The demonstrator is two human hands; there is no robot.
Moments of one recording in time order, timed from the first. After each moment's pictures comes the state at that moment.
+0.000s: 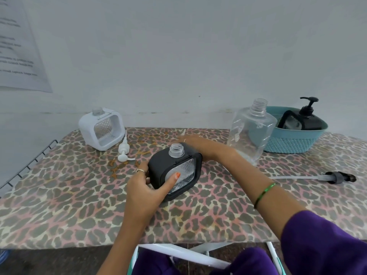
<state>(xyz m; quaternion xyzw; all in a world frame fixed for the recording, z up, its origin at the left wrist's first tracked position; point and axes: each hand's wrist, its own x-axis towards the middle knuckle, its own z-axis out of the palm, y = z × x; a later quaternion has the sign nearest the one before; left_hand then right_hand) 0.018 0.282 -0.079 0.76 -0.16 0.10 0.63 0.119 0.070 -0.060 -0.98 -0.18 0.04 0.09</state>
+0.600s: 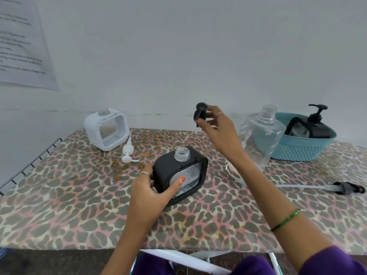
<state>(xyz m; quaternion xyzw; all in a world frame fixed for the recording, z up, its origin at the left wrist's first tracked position) 0.020 0.282 -0.078 0.76 -0.17 0.11 0.62 0.078 0.076 -0.010 -0.83 -0.03 -0.27 0.49</state>
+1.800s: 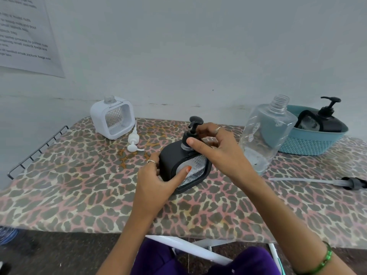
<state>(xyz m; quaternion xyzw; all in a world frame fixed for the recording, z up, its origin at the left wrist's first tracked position) 0.021 0.282 -0.080 0.77 -0.19 0.13 0.60 0.011 0.116 -0.018 -0.83 -0.05 -0.16 0.53</state>
